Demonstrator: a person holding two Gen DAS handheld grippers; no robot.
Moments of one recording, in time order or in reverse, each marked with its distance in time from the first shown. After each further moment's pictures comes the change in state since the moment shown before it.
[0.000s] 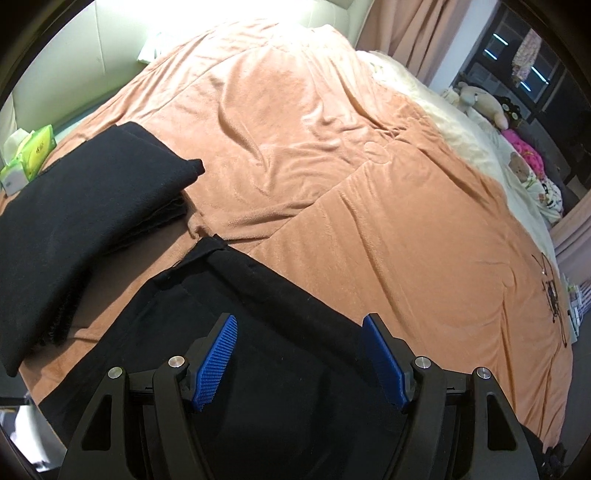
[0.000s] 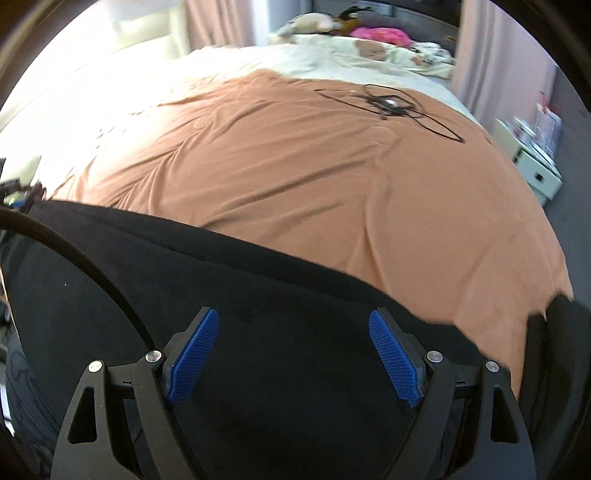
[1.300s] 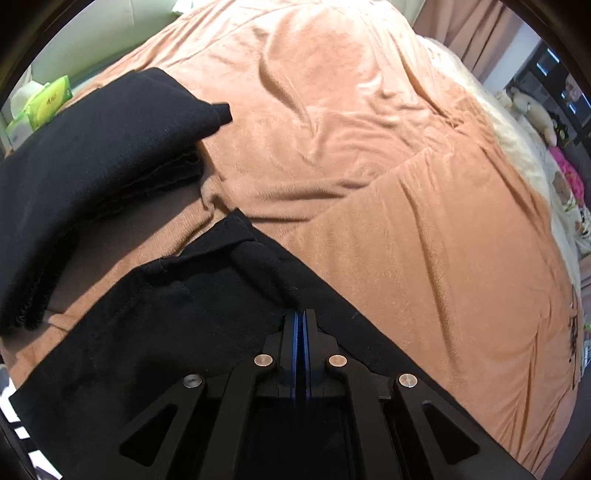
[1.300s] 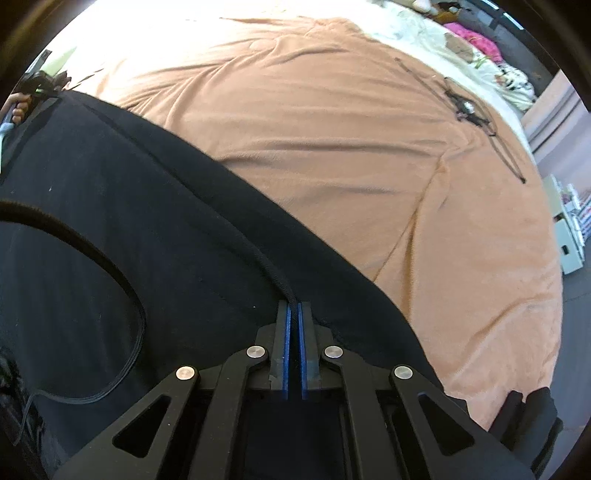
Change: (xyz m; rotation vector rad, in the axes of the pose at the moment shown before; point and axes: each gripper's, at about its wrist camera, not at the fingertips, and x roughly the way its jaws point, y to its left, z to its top) left arm 0.056 0.022 0.013 -0.134 0.078 0.088; right arm 0.051 0.029 0.022 -0.338 0.213 -0.003
